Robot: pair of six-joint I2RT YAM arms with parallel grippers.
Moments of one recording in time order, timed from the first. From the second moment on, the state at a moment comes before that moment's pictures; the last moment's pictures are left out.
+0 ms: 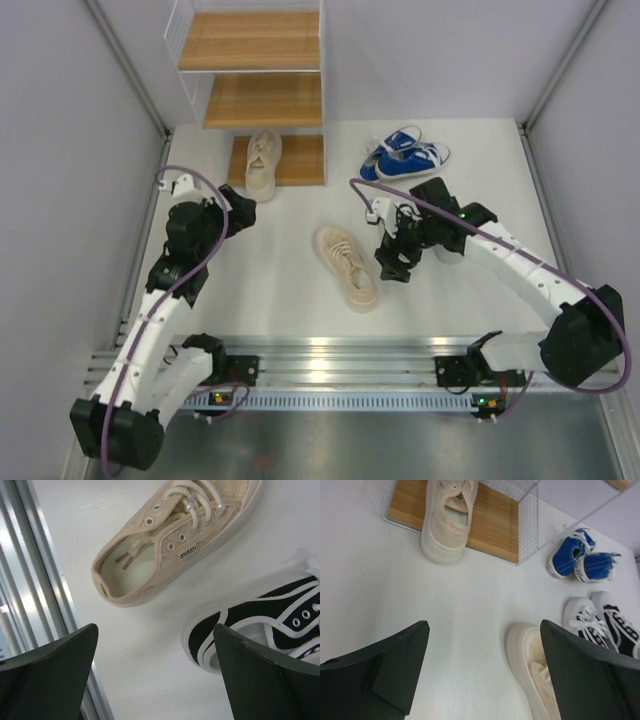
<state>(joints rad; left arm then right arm) -0.18 0.88 0.74 -0.19 -0.08 -0.52 0.52 1.28 1.04 -0.78 -0.55 -0.58</state>
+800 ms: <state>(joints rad) -0.18 0.32 0.51 -0.58 0.04 -0.89 0.85 1.59 1.00 -0.37 -0.03 -0.41</state>
